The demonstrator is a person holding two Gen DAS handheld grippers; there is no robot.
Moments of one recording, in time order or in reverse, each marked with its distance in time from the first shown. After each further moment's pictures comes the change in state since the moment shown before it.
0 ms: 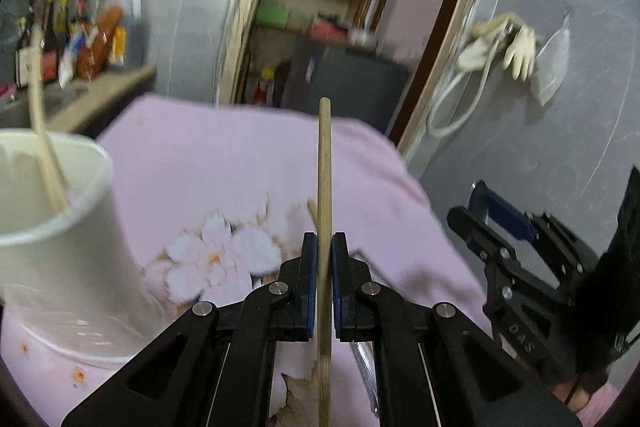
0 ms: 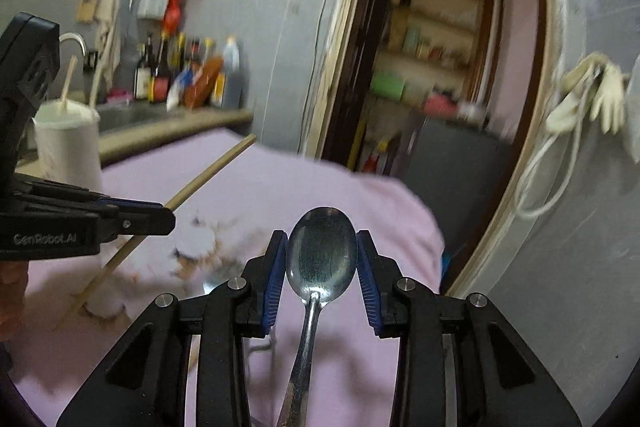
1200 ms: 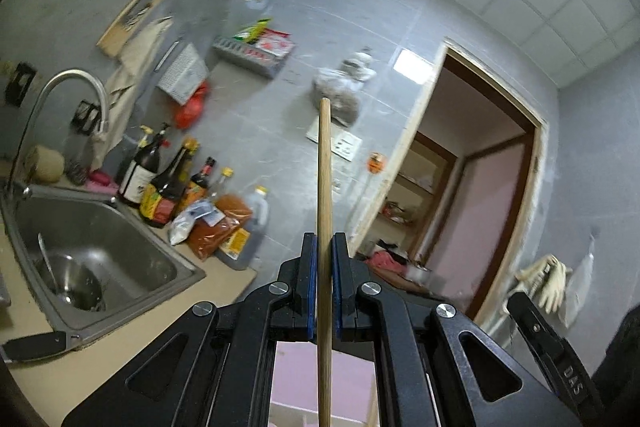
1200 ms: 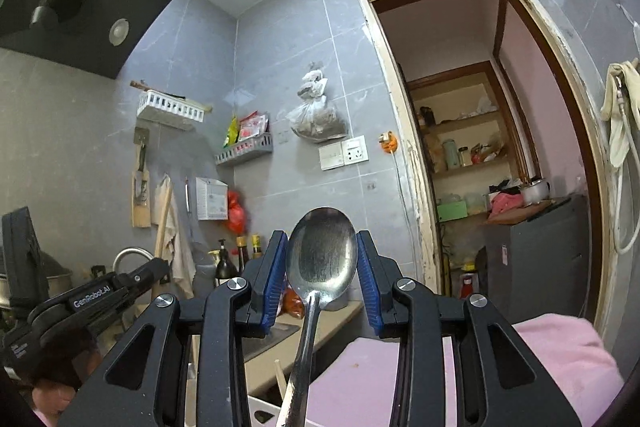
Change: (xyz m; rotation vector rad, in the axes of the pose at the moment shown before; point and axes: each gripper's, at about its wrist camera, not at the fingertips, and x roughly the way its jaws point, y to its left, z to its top) left arm -0.185 0.204 0.067 -0.259 -0.784 0.128; right arm -0.003 0.136 0.127 0.344 -0.543 0.211
